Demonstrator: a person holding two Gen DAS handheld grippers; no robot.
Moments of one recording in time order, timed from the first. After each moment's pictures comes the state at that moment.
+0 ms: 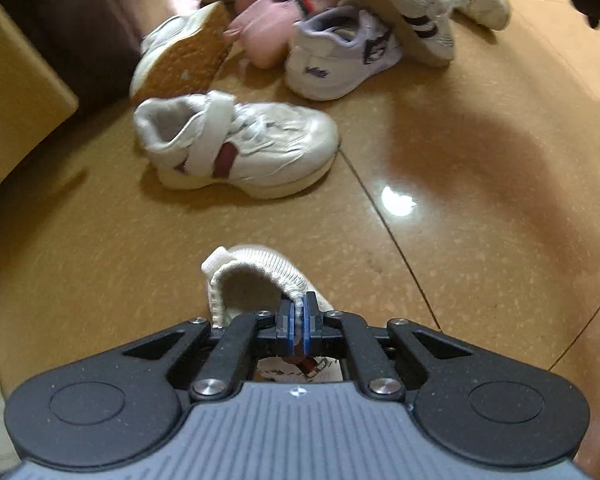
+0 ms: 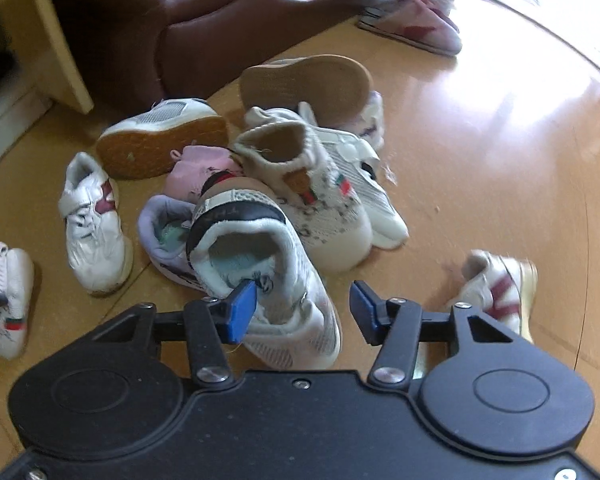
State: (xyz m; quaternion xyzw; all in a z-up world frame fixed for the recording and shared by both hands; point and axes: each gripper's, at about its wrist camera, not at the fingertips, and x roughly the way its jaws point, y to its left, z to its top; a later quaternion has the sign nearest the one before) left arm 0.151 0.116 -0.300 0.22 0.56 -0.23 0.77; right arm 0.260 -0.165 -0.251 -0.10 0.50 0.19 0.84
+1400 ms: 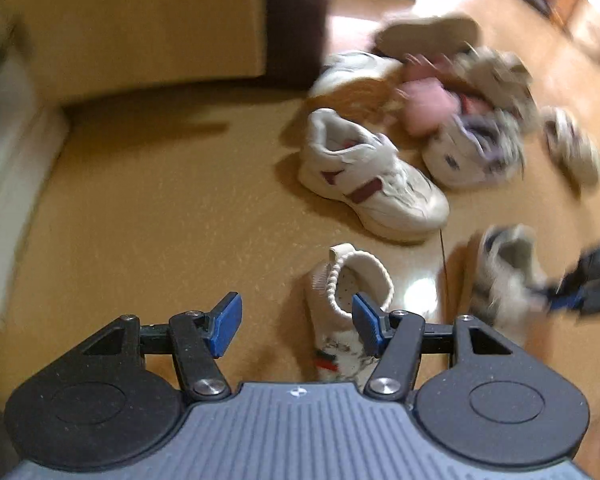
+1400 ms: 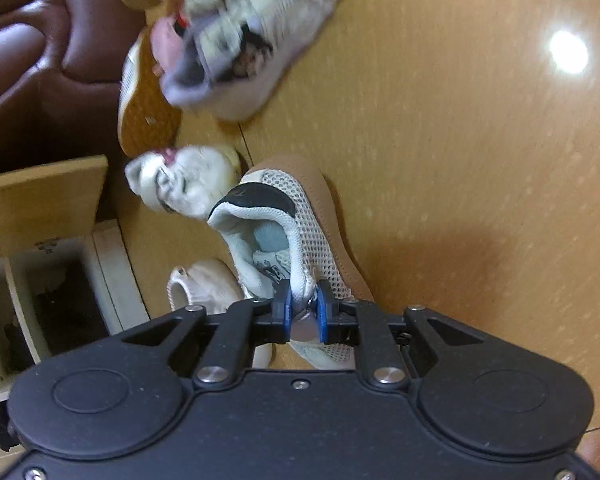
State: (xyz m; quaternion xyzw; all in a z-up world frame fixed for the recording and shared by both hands) left arm 0.140 0.209 -0.263 -0.07 0.53 -0.05 0.84; right arm 0.147 -0.138 -0.342 0.44 0.66 0.07 0.61
